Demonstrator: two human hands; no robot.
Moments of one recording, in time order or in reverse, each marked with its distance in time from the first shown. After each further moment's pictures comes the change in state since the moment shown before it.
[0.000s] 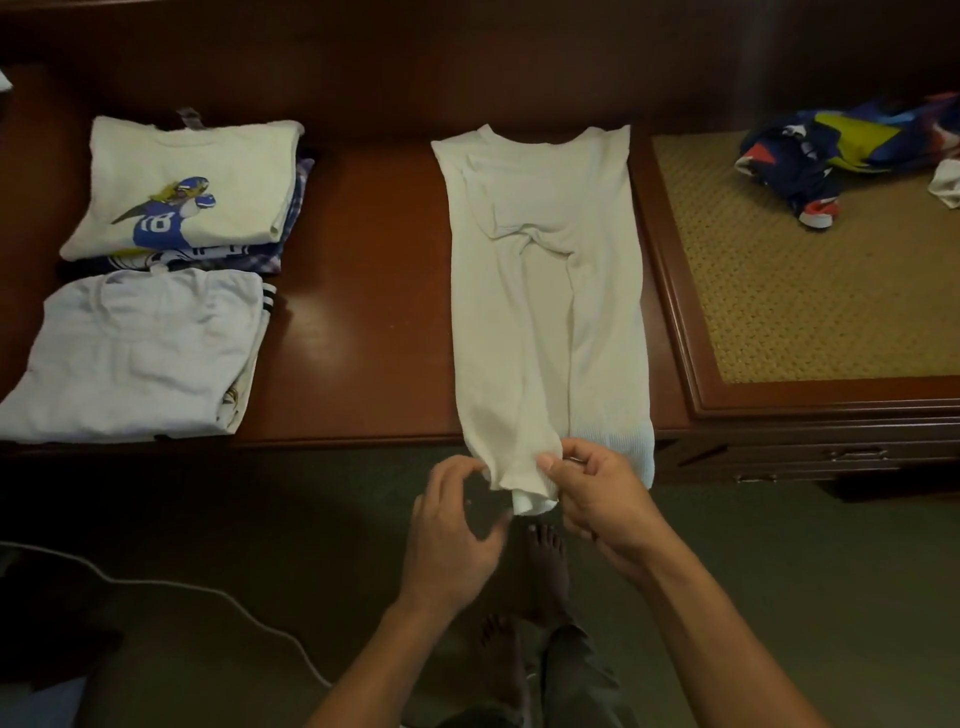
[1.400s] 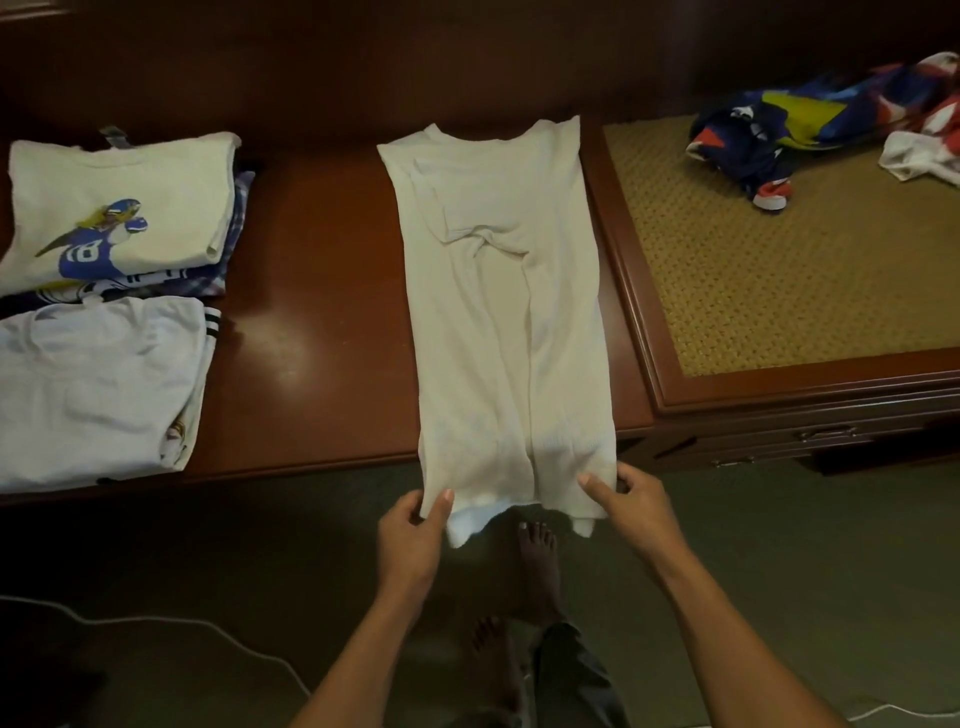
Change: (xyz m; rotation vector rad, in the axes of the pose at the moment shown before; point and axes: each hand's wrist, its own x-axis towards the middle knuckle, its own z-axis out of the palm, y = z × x) left_hand 0.025 -0.008 0.023 -0.475 -0.012 -0.668; right_hand 0.036 0.060 -0.094 -0.344 0.390 -0.008
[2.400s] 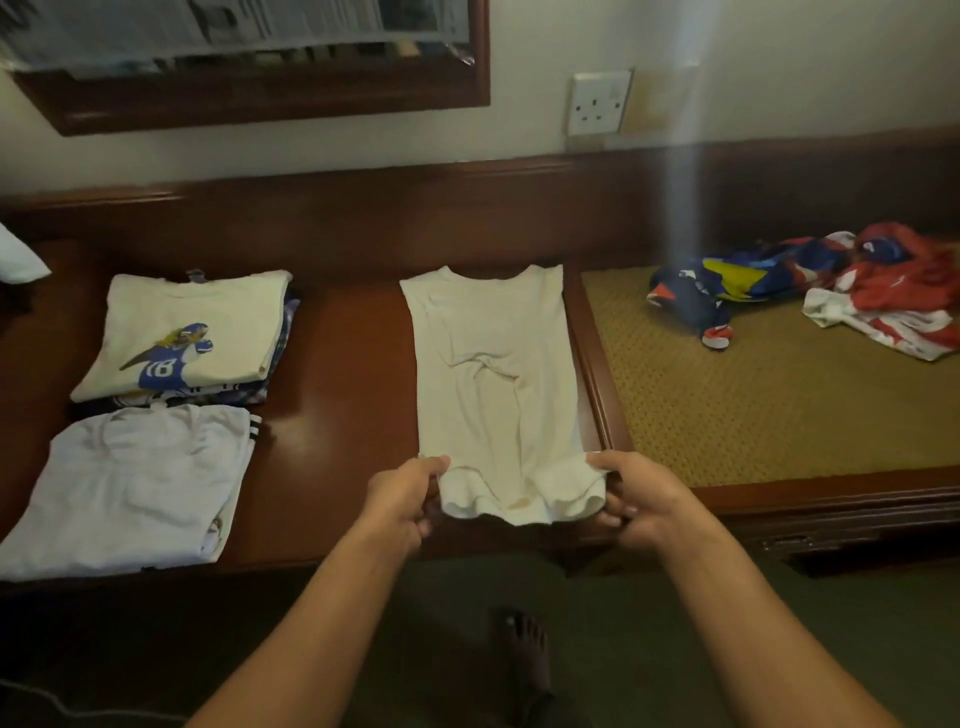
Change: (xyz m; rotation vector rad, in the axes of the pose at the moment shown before) left_hand -0.001 0.228 -0.020 -0.283 -0.066 -0.383; right_hand -0.018 -0.199 -0.068 0.611 -0.139 0.367
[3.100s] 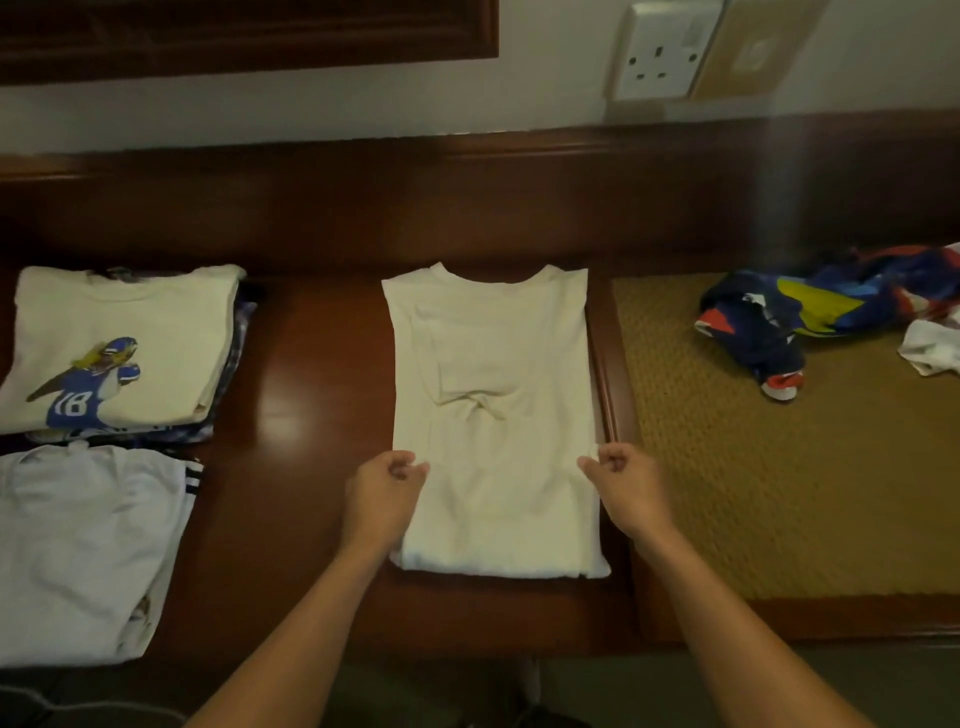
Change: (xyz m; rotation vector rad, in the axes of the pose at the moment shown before) left_hand 0.159 0.045 0.035 0.631 0.221 0.477; right_hand 0.165 -0.068 0.020 -0.782 0.317 -0.444
